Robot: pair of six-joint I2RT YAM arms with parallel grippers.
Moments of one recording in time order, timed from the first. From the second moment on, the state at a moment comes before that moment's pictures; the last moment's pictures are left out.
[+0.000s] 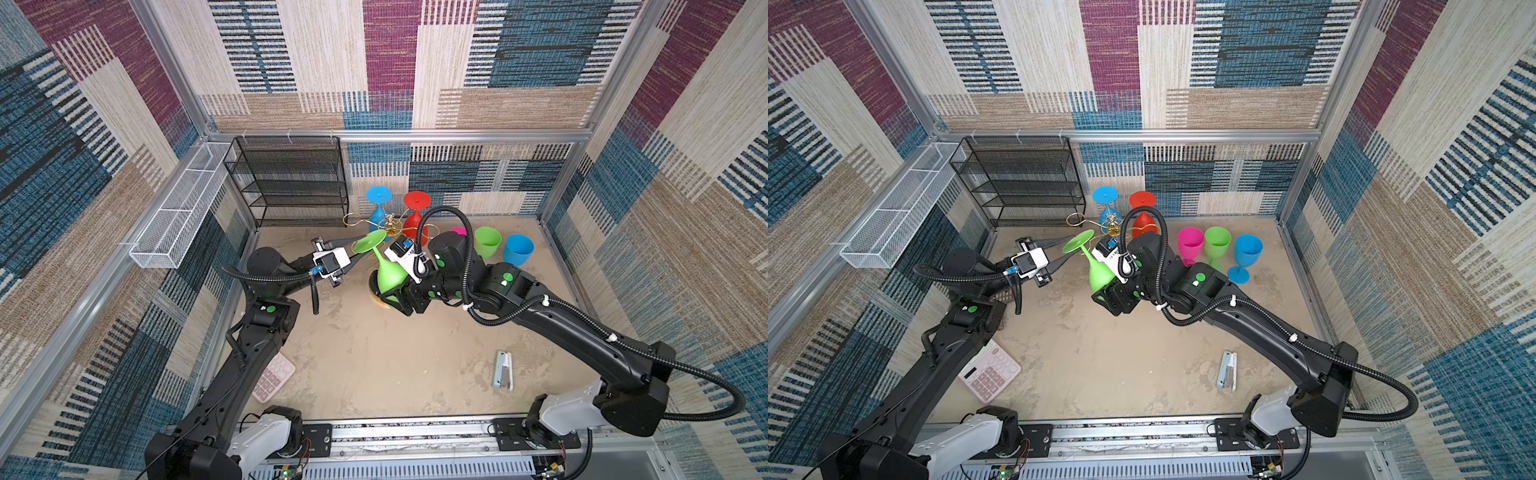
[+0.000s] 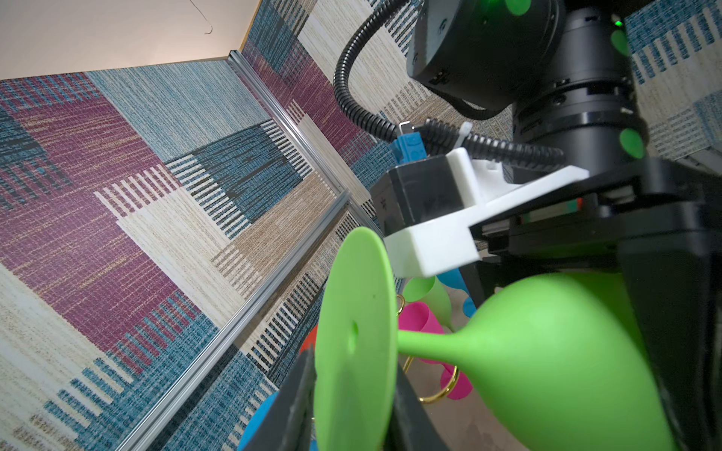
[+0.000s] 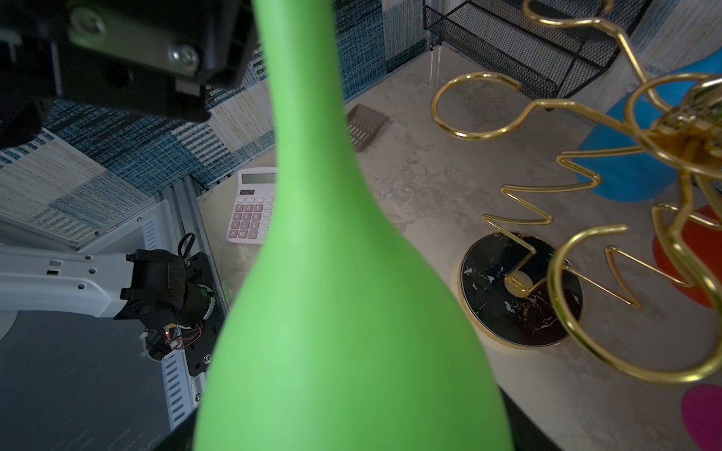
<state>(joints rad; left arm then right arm) -0.23 1.08 0.94 0.44 0.90 0.52 0.90 1.43 1.53 -0.69 -0.21 0.06</state>
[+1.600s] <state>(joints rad) -0.23 0.87 0.83 0.17 0.37 -0.18 0.76 1.11 1.17 -0.16 -0.22 0.43</state>
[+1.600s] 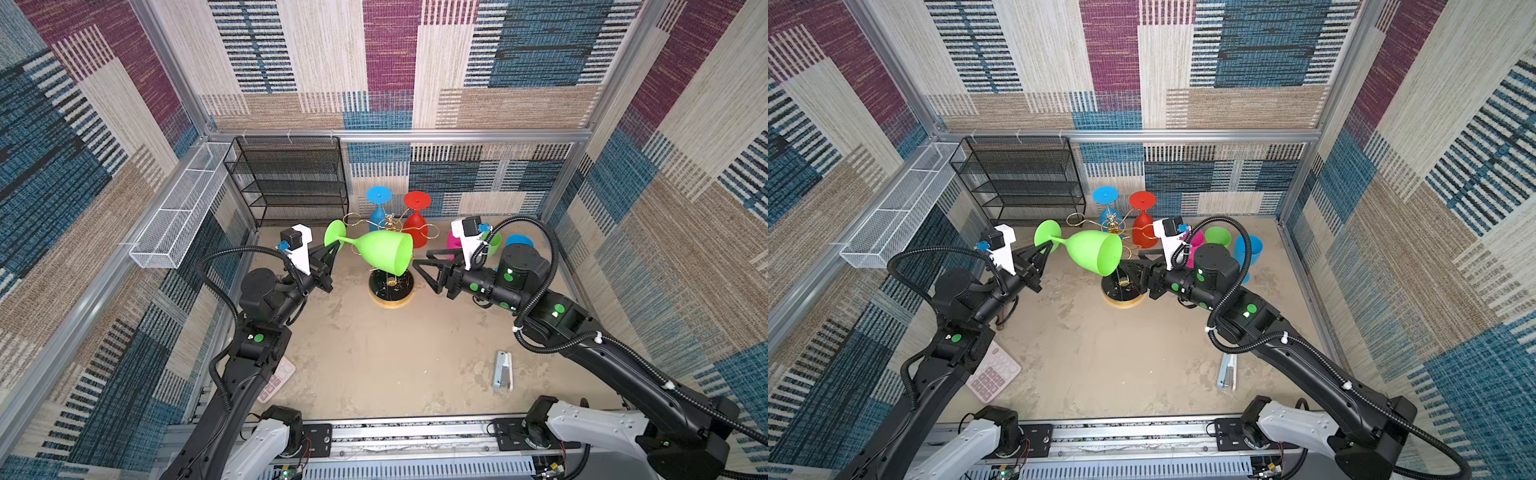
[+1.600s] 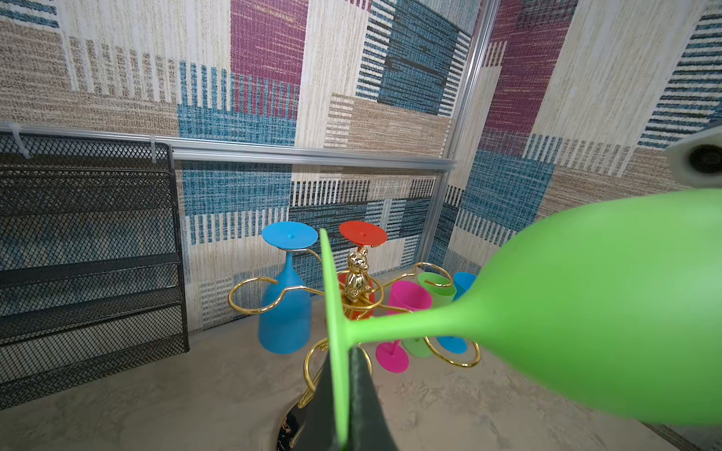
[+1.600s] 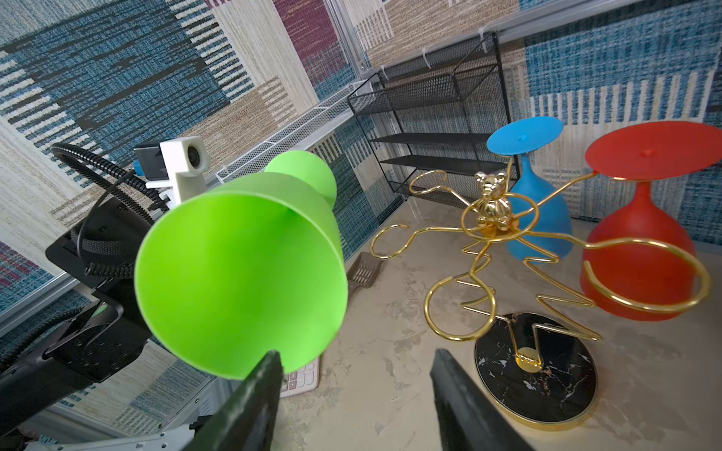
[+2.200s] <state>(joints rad) -0.23 0.86 0.81 0.18 0.37 -0.18 0.80 1.27 1.27 -0.07 -0.21 0.44</state>
